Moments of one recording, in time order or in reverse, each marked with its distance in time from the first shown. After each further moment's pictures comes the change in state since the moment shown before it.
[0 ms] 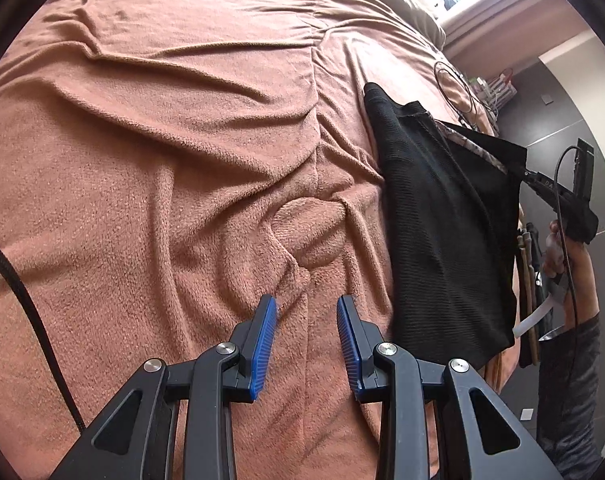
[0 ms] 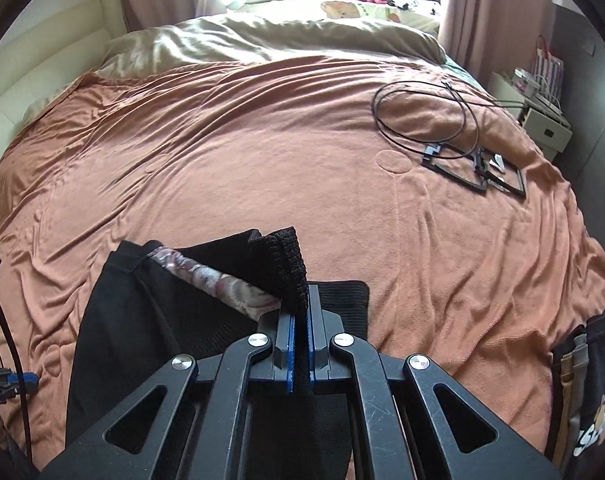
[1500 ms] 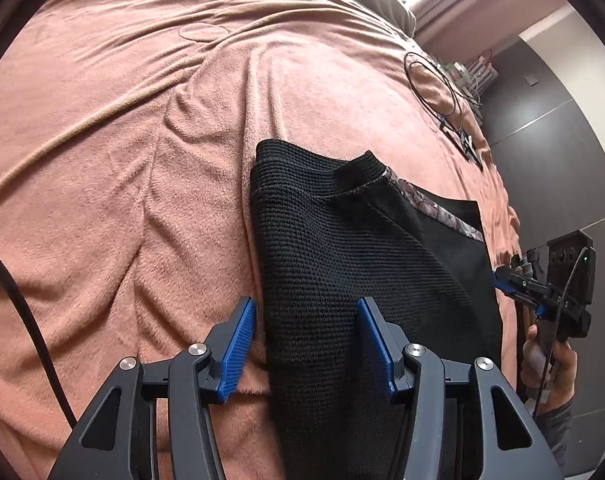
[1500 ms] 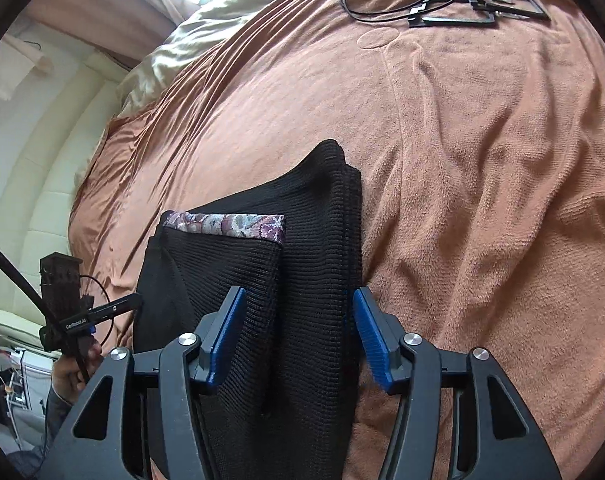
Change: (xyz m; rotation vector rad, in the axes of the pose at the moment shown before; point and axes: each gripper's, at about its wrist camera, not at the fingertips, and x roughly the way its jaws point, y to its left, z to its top) left arm 0.104 -0.088 0.126 0.112 0.017 -0.048; right arm 0.052 -0.109 -0.053 0.329 0.176 0.440
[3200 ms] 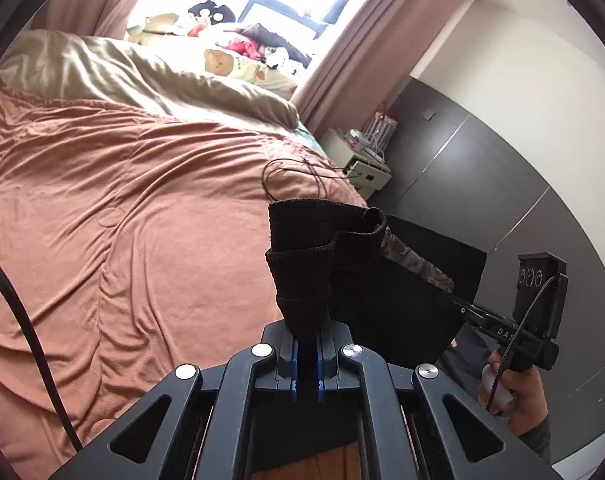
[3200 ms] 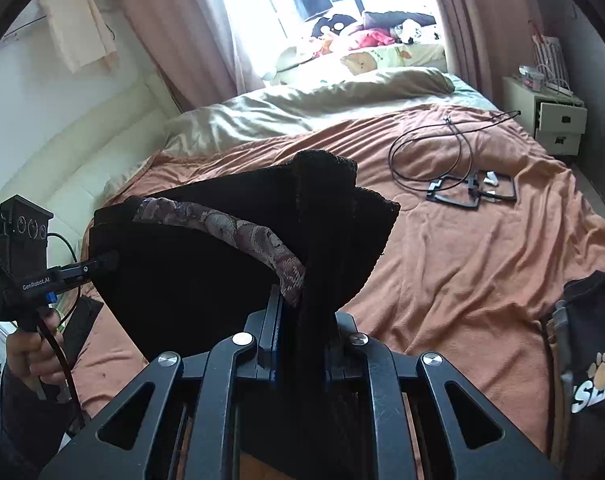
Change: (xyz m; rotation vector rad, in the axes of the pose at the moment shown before) left arm -0.181 -0.177 -0.016 0.246 -0.336 -0.151; right arm -0.201 0.081 -0.097 -0.285 -0.351 -0.105
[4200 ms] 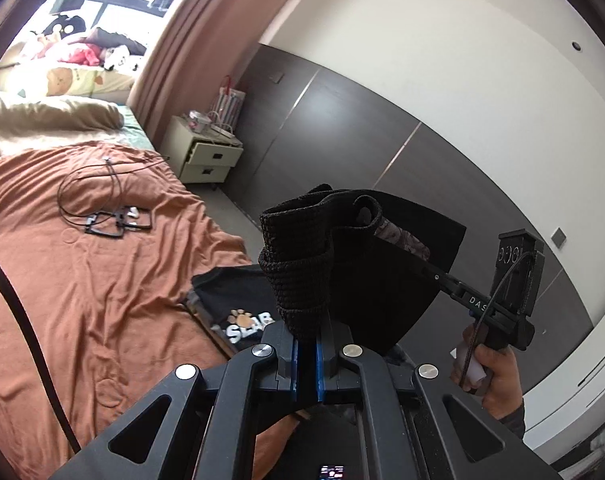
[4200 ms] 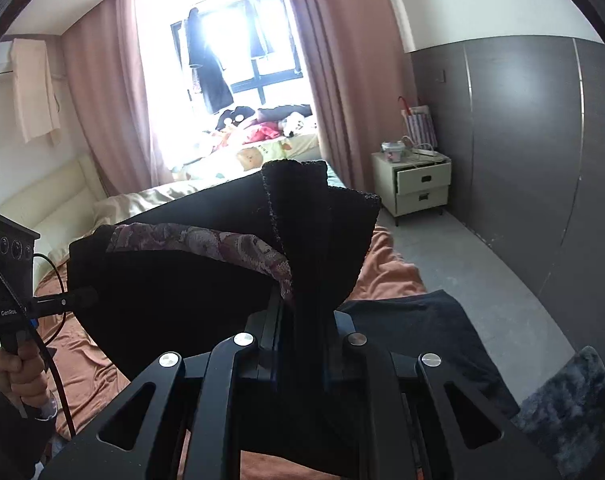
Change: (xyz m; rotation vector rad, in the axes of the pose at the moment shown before) left arm 0.048 -0.308 -0.036 0.215 0.092 -0.376; right arm -0.336 -0.026 -0.097 0.061 -0.277 -0.342
